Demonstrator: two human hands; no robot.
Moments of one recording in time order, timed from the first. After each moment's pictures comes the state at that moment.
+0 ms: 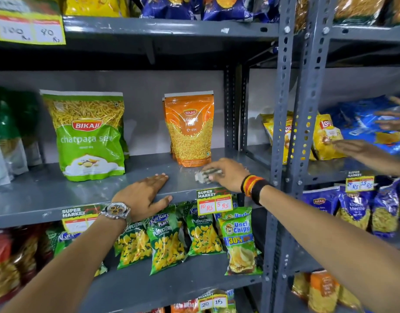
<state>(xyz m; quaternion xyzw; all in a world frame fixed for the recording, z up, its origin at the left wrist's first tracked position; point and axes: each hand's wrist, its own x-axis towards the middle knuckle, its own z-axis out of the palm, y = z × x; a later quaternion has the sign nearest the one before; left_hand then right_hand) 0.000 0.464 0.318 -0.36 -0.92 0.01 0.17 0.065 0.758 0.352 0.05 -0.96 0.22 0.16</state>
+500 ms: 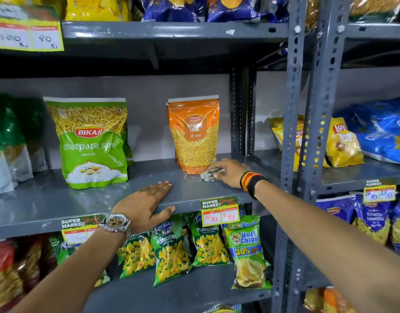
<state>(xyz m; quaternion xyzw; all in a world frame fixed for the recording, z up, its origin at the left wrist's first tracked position) -0.007 0.463 0.314 -0.37 -0.91 0.00 0.17 0.004 0.773 0.356 0.05 -0.96 0.22 0.14</state>
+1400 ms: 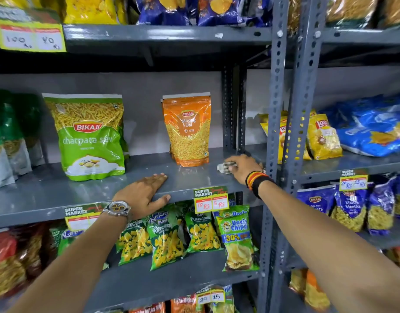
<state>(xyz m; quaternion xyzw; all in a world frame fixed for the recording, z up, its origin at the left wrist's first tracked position) 0.004 0.464 0.321 -0.36 -0.92 -0.01 0.15 0.053 0.808 0.346 -0.09 -0.95 0.20 0.21</state>
